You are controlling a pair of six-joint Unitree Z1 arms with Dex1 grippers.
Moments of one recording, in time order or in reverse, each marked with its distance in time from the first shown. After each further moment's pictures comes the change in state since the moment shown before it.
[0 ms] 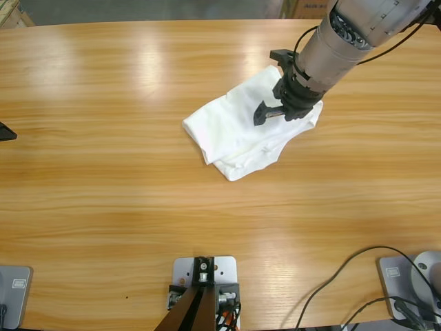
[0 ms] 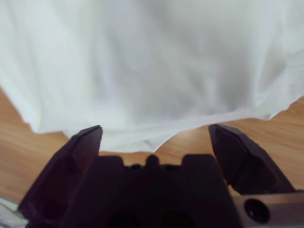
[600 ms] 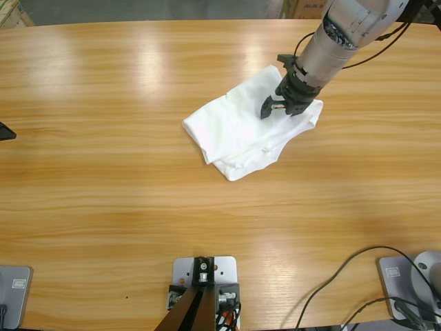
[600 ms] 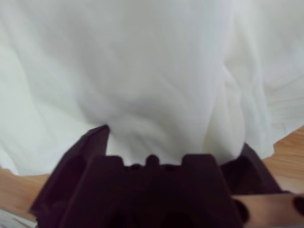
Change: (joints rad) arm 0 0.000 0.000 0.000 0.001 0.016 0.000; arm 1 -0.107 0.105 -0.019 -0.048 0.049 -0.013
